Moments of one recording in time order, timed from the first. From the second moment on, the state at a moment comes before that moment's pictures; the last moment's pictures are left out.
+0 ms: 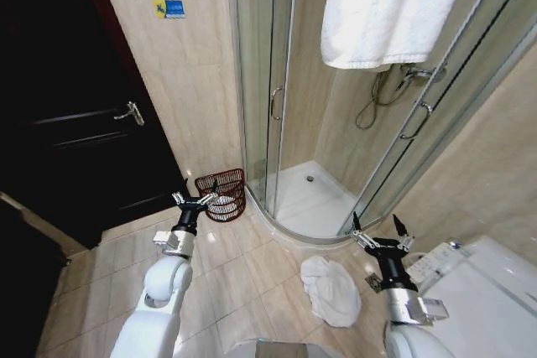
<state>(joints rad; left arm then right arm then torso) 1.41 -1.38 -0.60 -2.07 -0.29 -0.10 0.02 -1.73 1.61 0.73 2.31 0.07 0.11 -0.10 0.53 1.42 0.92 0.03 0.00</state>
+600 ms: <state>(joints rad) 1.51 -1.40 -0.74 -2.03 -0.28 -0.21 0.03 -1.22 1.43 0.71 2.19 0.17 -0.01 -0.03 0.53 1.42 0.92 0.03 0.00</state>
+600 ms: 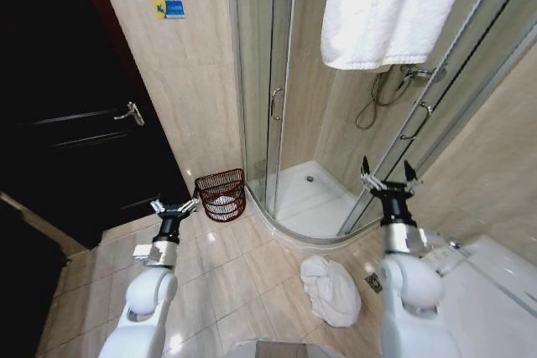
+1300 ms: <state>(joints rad) 1.47 -1.43 -0.71 -2.00 -0.22 -0.21 0.03 -0.78 1.08 0.69 2.10 0.43 -0.16 0.05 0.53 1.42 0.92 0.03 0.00</state>
